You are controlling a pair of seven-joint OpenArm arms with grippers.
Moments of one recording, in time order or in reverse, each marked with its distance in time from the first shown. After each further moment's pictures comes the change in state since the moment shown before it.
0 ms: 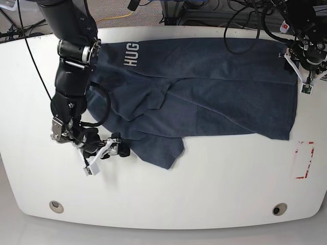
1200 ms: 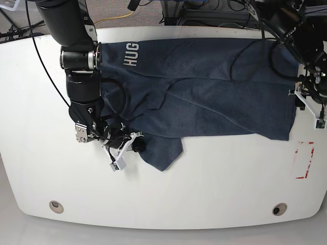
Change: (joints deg) left arm -20.1 -0.3 -1.5 -3.7 0.4 0.0 8.1; right arm 4.2 -1.5 -15.3 -16.8 0.0 -0.6 16.0
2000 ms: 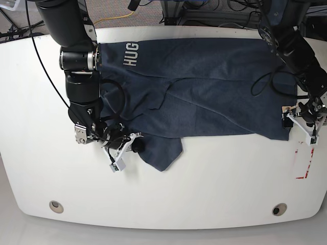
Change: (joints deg) left arm -15.1 -7.5 2.0 -41.9 0.4 3.4 -18.9; right arm 0.4 0.1 0.0 0.0 0.0 0.1 -1.5
